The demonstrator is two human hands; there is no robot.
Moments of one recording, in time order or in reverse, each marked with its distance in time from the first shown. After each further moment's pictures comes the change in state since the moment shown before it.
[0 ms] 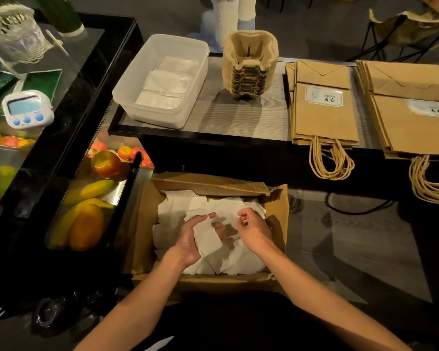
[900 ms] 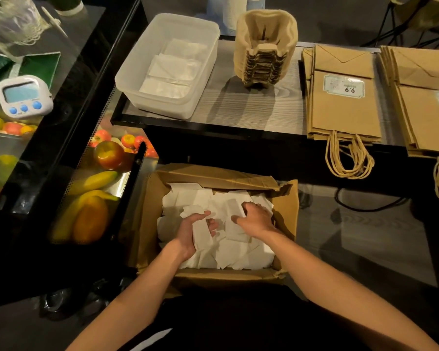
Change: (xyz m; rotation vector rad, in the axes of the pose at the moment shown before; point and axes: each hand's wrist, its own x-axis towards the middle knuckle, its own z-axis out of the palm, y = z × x) left_hand 0.018 0.005 -0.027 0.001 0.143 -0.040; right_hand 0.036 -0.003 0.011 -0.260 -0.152 -0.020
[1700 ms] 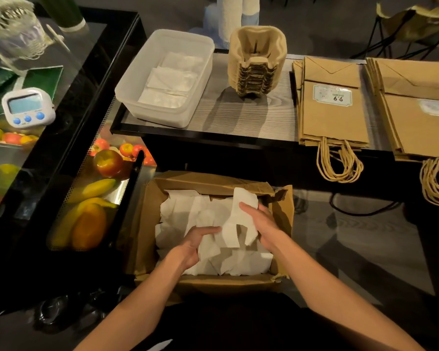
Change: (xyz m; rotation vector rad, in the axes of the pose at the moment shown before) left_hand -0.002 -0.009 0.008 0.308 -0.104 -0.021; right_hand -0.020 0.001 -0.021 1.111 -0.072 0.247
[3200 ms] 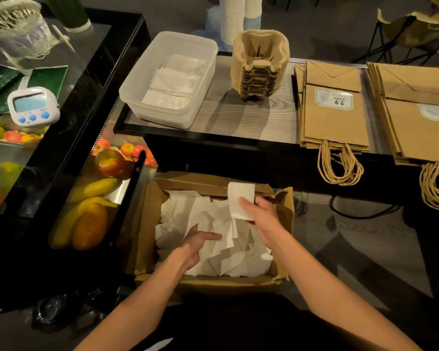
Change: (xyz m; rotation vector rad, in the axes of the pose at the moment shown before) left_hand 0.000 -0.002 0.004 0.118 0.137 0.052; right_hand -0.015 -0.017 0.007 -0.022 0.003 -0.175
